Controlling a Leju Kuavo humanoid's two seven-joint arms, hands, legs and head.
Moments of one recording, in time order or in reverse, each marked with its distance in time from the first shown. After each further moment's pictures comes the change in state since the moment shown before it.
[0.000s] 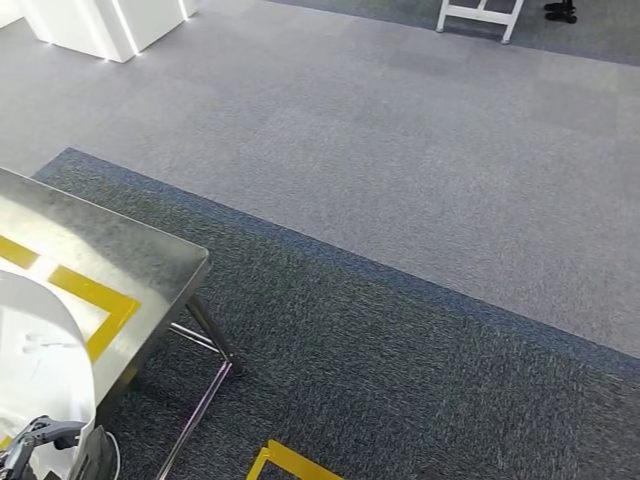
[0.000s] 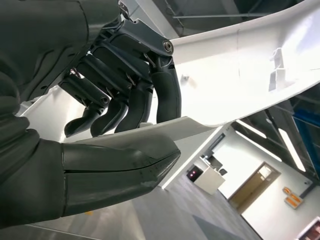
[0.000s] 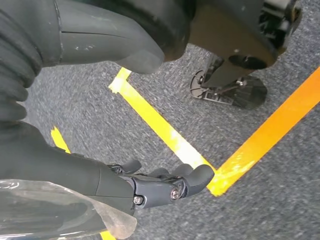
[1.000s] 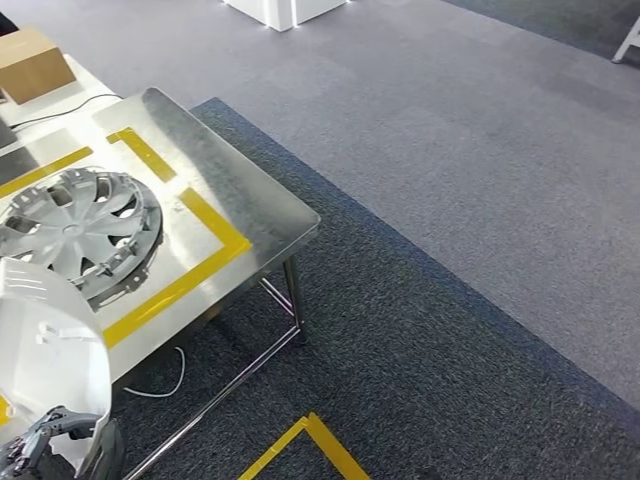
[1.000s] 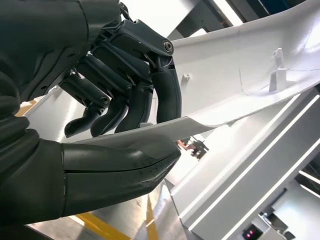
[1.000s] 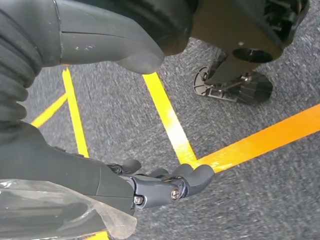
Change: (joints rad) left arm -0.044 0.027 -0.036 0.022 -0.005 0.000 0.018; right arm 0.000 -0.002 -0.010 0.000 -0.001 -0.010 -0.001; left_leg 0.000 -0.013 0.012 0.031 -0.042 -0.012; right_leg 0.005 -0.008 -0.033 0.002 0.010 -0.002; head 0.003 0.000
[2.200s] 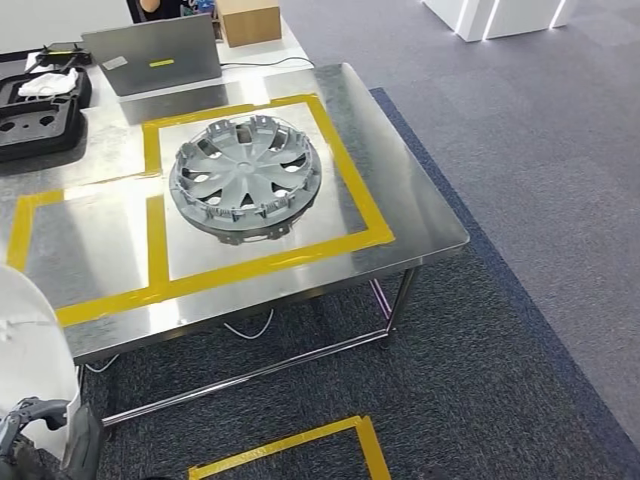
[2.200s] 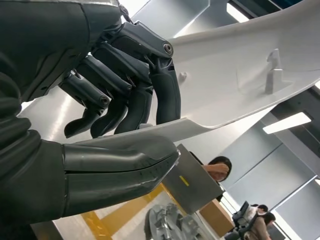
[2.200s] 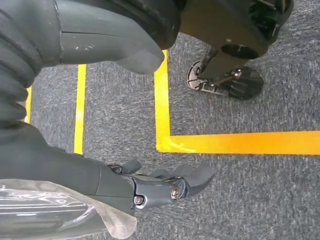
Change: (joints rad) left arm -0.022 -0.039 0.059 -0.001 0.070 0.001 0.012; right arm -0.001 -0.003 -0.019 0.000 0.005 -0.008 0.001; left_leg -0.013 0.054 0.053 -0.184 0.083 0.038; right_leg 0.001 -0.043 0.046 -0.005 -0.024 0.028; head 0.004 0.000
